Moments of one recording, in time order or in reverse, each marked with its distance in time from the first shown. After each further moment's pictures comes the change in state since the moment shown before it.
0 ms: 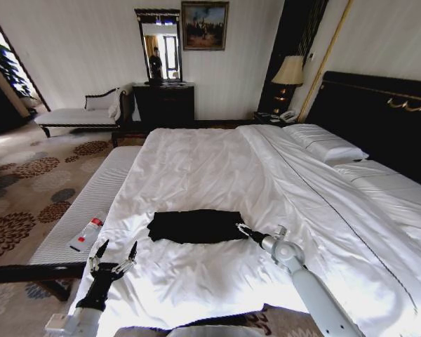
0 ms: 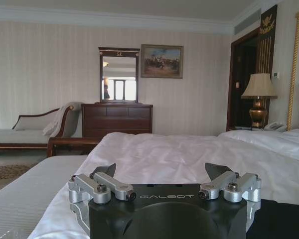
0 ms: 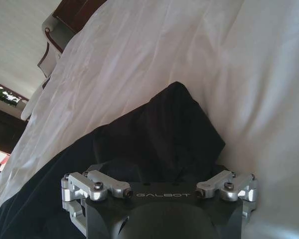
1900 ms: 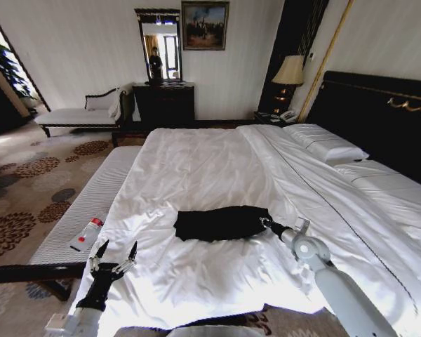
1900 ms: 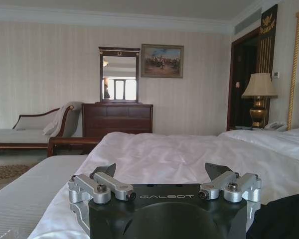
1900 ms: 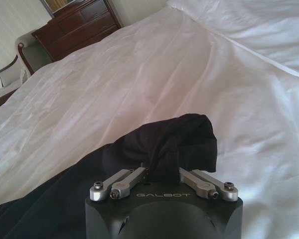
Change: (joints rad) left arm 0.000 0.000 0.001 0.001 0.000 0.001 -0.001; right arm -0.047 -0.230 0.132 0.082 -0.089 0.068 0.030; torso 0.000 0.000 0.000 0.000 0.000
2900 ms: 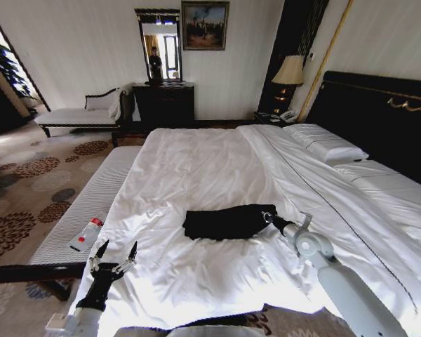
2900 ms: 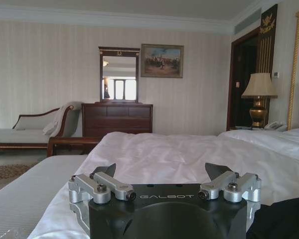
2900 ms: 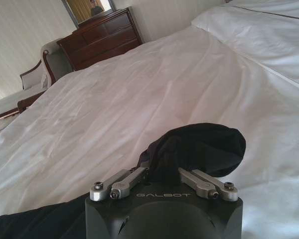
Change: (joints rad) left arm 0.000 0.000 0.000 0.000 0.000 0.000 0.000; right arm 0.027 0.007 -0.055 0.113 -0.037 0.027 0.046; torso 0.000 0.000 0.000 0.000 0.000
